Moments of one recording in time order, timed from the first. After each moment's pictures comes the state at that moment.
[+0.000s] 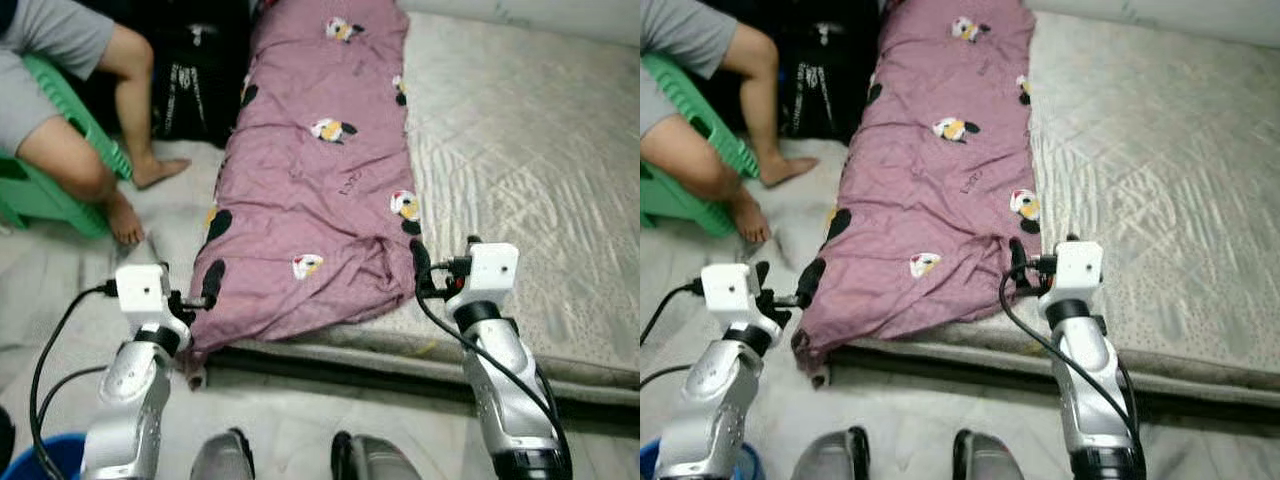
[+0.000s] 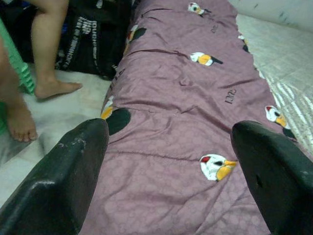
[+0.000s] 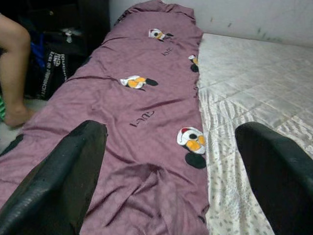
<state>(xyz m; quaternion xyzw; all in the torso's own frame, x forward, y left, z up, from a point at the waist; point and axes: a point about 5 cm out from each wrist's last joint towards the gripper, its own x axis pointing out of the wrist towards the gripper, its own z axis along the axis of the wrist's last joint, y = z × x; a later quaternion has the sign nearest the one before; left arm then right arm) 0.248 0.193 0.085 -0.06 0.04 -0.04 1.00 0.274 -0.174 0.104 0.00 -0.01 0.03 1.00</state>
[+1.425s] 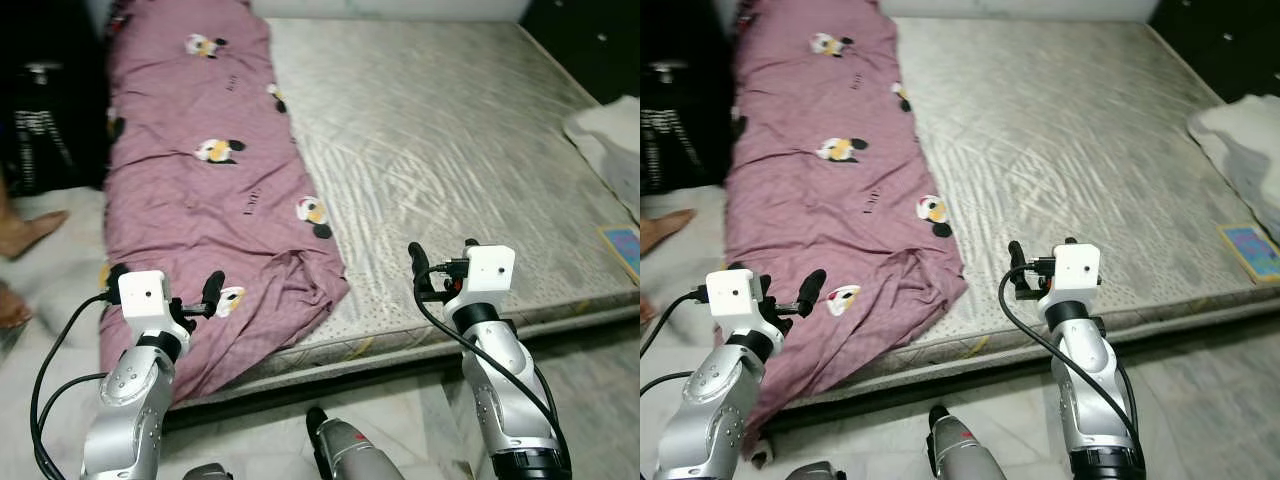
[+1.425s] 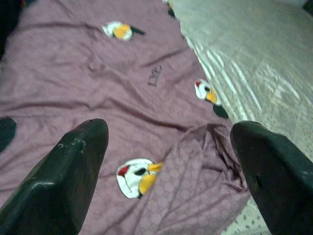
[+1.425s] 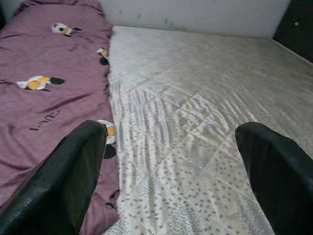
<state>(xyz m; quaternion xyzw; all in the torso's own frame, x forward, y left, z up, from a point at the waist) 0.243 0.192 0.073 -0.09 0.11 -0.01 0.99 0.274 -0.175 0.099 -0.01 0.00 0.03 1.00</state>
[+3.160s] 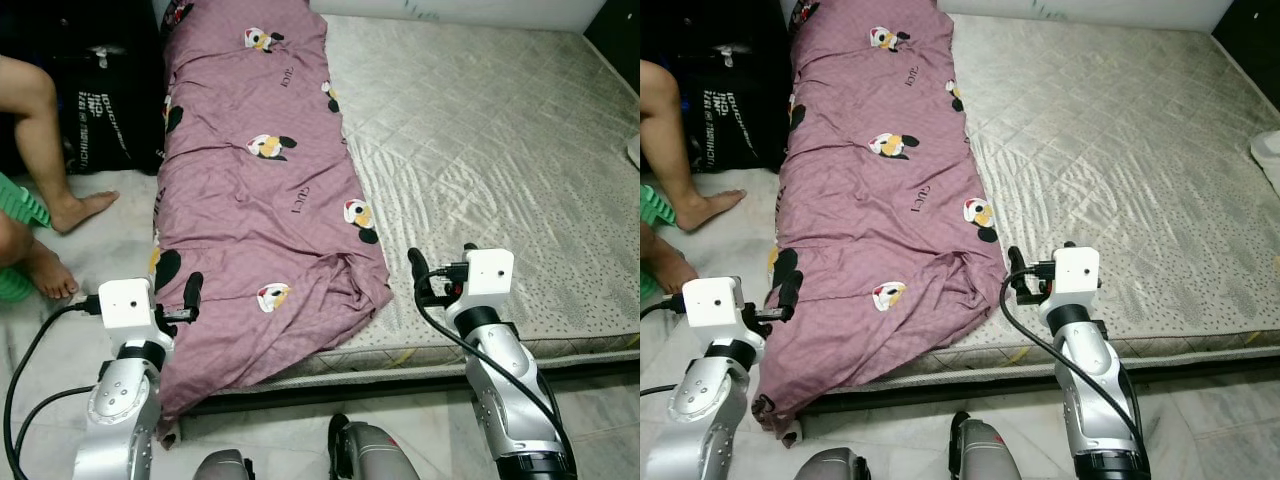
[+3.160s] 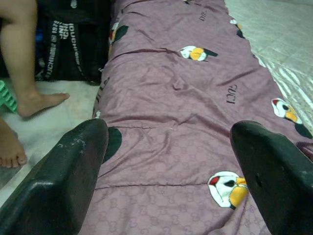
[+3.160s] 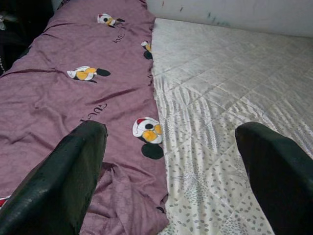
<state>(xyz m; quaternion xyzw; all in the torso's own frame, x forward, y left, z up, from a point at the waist) 0.229 0.205 0.084 -0.02 0.06 0.04 1.00 0.271 -0.177 0.095 -0.01 0.01 0.04 1.00</state>
